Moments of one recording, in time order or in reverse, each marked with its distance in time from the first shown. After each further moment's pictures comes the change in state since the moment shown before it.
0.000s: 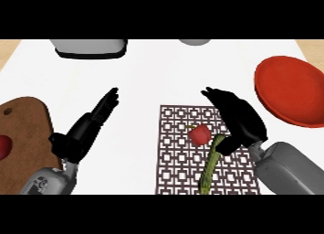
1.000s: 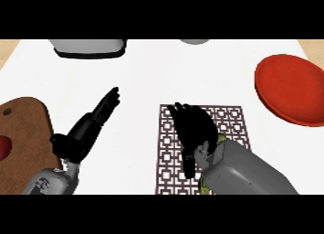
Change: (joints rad) left arm 0.009 -0.038 0.029 -0.010 -0.039 -0.022 0.010; right arm -0.160 0.305 0.036 -0.060 -0.119 0.529 0.594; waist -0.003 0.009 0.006
